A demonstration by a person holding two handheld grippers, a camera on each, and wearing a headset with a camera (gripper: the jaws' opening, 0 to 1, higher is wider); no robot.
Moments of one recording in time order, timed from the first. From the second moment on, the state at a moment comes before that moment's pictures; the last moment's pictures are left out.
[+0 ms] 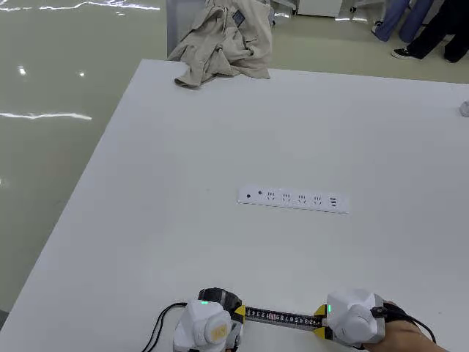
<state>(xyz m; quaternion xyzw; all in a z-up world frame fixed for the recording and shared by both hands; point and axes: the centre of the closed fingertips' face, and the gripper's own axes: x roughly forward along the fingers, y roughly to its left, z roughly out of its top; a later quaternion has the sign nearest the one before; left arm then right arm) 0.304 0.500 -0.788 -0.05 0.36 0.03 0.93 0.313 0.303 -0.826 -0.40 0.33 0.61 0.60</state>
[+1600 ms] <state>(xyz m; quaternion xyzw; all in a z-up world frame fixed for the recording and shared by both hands) 0.306 0.500 -0.788 -0.06 0.37 0.03 0.93 0.310 0.356 -0.825 -0.40 0.30 0.62 0.61</state>
